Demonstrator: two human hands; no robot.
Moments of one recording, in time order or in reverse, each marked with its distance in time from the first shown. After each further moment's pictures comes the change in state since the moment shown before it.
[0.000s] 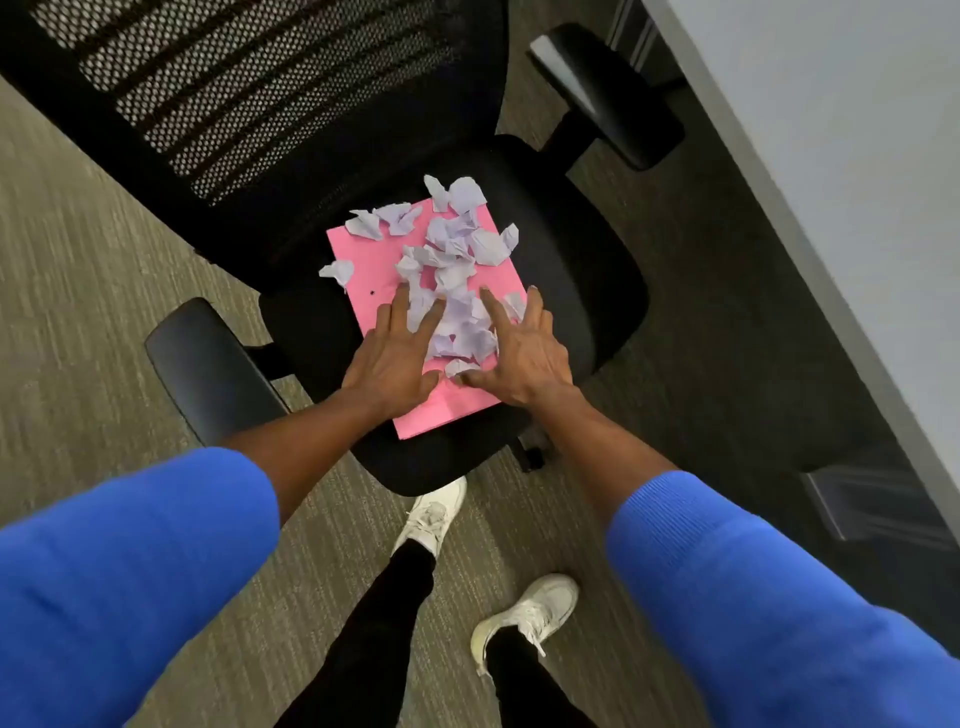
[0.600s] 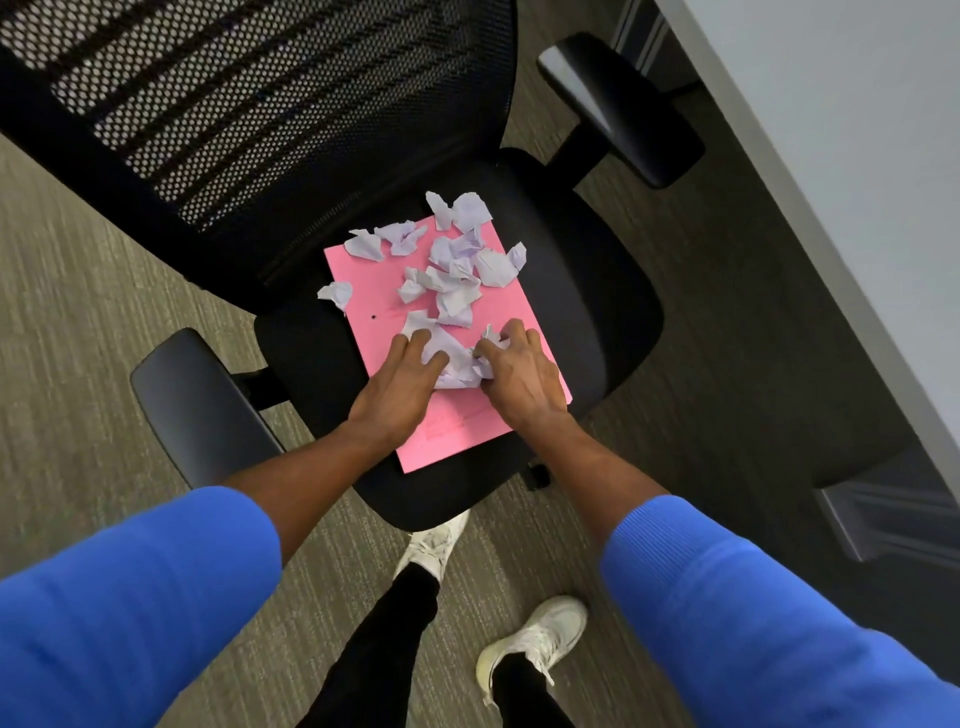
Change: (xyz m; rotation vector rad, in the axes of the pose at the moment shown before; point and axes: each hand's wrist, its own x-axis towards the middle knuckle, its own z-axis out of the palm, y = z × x) left_hand 0.020 -0.012 0.026 0.005 -0.008 0.070; right_hand 0.015 -0.008 0.008 -0.110 0.060 -0.139
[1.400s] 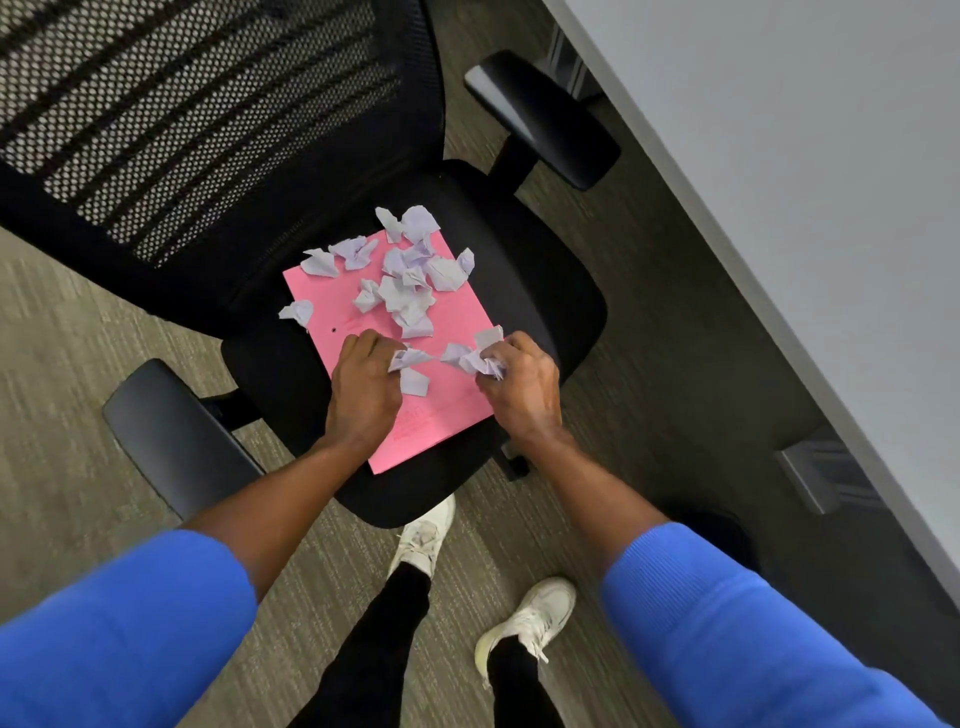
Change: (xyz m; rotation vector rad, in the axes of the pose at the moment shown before) left_hand -0.014 0.035 -0.040 -0.366 0.349 -0.128; right_hand -0.048 0.028 -0.027 0.446 0.289 0.221
